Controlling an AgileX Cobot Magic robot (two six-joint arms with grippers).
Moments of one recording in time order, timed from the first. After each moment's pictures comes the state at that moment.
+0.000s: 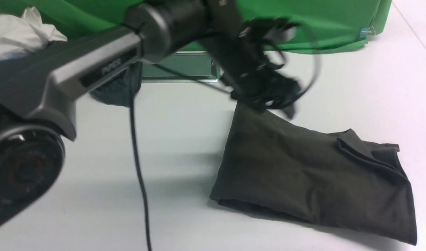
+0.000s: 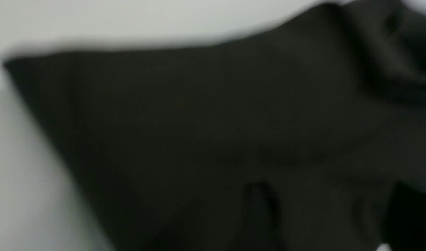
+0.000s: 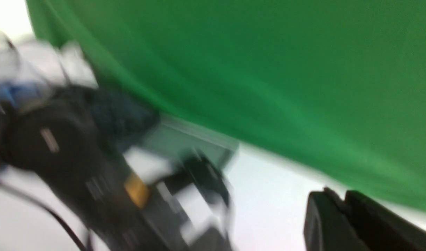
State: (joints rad) right arm 0.34 1.17 -1.19 0.14 0.54 -0.15; left arm -0.52 2.11 -1.83 -0.48 1.05 0.25
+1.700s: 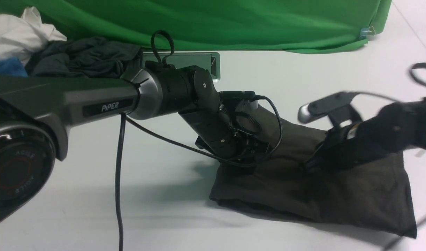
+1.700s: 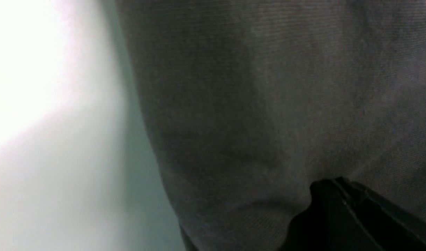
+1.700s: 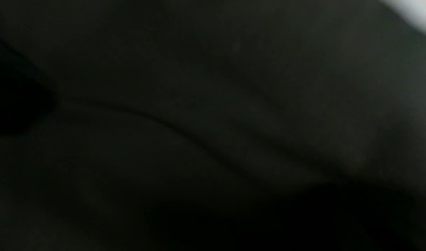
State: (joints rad) right arm 0.32 1.81 -0.95 0.19 0.36 -0.21; left arm -0.52 2.09 -1.43 -0.49 0.74 0.23
